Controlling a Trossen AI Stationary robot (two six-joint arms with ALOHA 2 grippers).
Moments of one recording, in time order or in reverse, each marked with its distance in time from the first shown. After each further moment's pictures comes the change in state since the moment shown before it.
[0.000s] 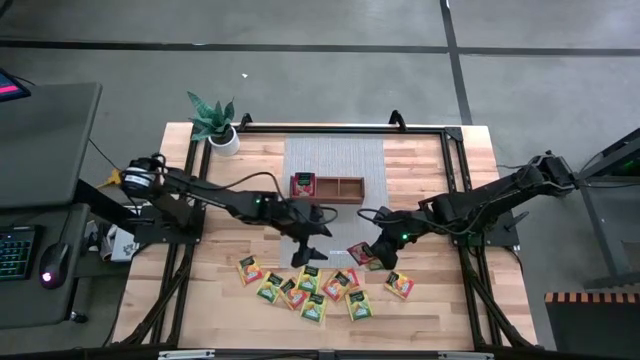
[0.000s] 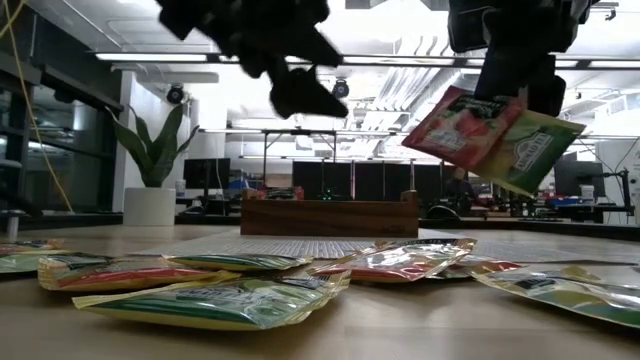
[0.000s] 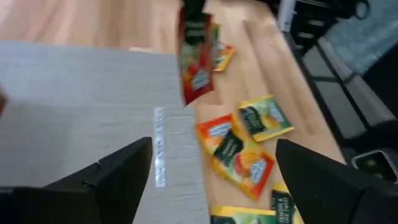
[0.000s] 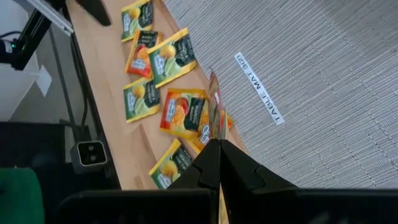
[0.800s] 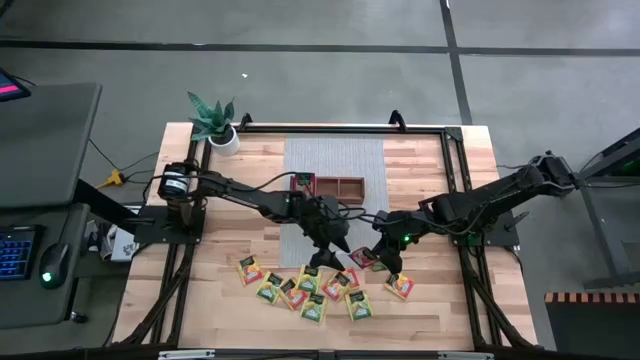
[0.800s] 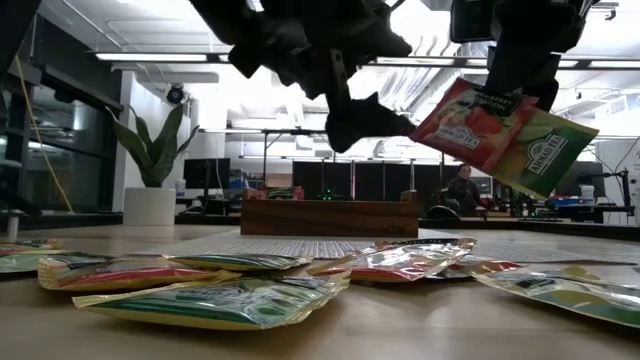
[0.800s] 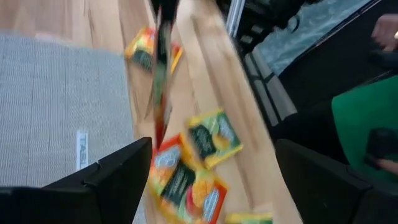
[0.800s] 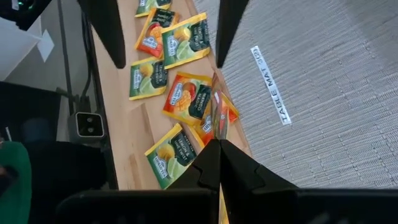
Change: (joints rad) left arm 0.059 0.271 0.210 0.064 0.350 -0.130; right arm 0.000 0.000 0.000 0.002 -0.060 -0.149
